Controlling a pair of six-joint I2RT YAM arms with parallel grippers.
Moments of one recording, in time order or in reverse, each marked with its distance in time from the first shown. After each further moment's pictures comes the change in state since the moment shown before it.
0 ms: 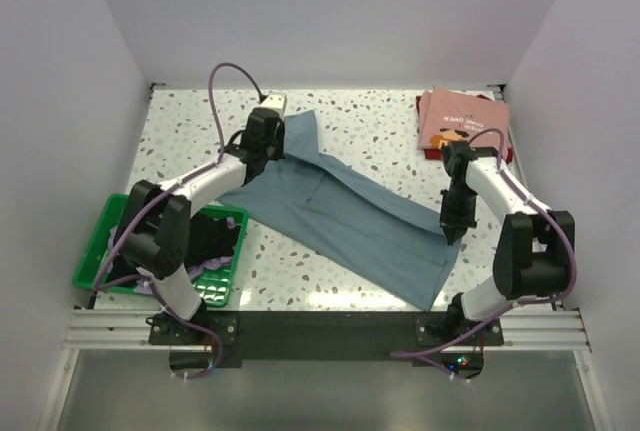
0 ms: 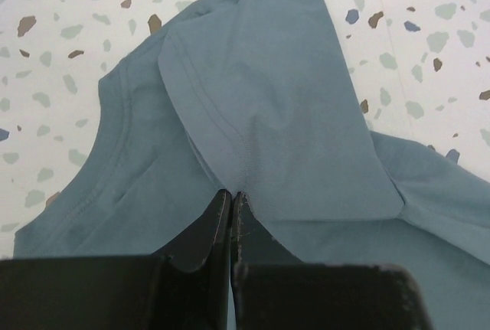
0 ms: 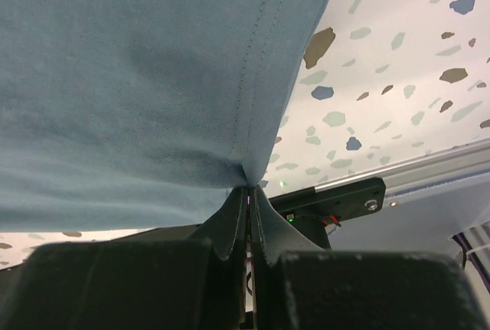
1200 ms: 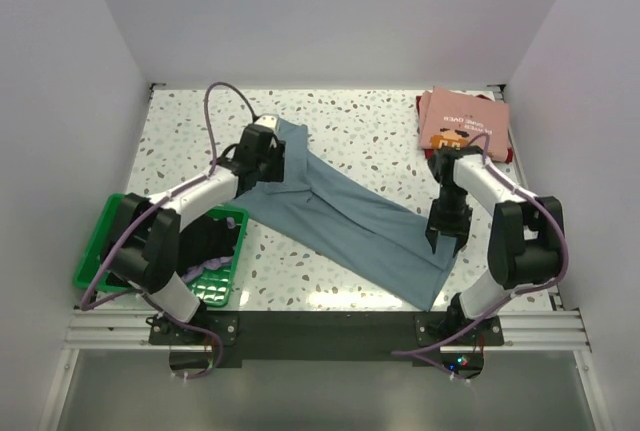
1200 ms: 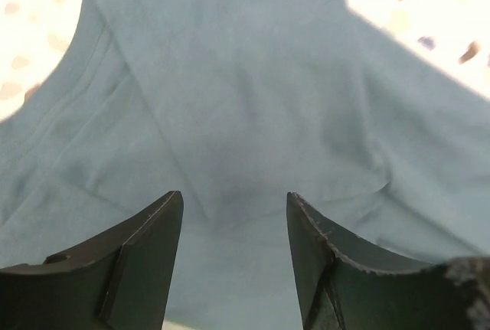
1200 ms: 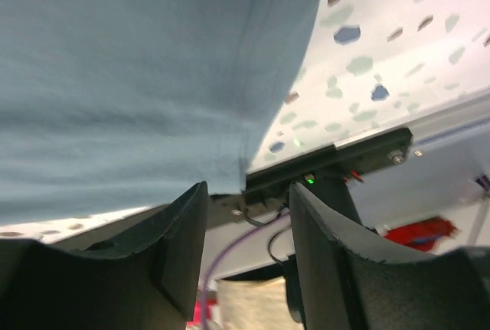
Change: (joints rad) left arm 0.000 -0.132 -0.189 -0.141 0.028 -0.057; right arm 0.091 0.088 -0.013 -0.121 -0.003 0.156
